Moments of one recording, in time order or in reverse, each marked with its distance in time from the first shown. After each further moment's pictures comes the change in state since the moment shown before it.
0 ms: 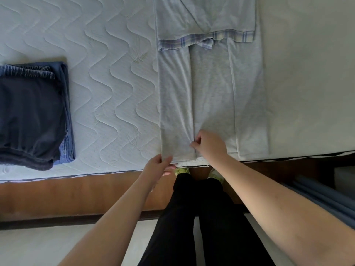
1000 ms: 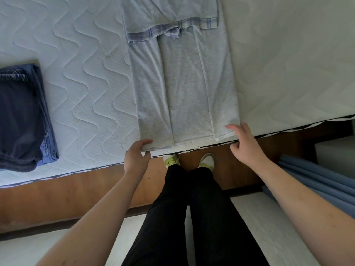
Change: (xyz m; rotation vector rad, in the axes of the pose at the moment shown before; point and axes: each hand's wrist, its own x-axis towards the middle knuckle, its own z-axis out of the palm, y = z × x) left_hand -0.021 -0.001 0.017 0.583 0.394 0.445; right_hand -0.088 0.169 -0.032 0.183 0.289 -0.168
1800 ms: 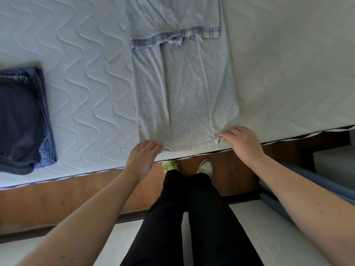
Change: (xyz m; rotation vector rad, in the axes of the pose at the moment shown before) left_hand 0.018 0.020 -0.008 0.642 -0.003 0.868; right_hand 0.038 -0.005 -0.012 -0.510 0.186 -0.556
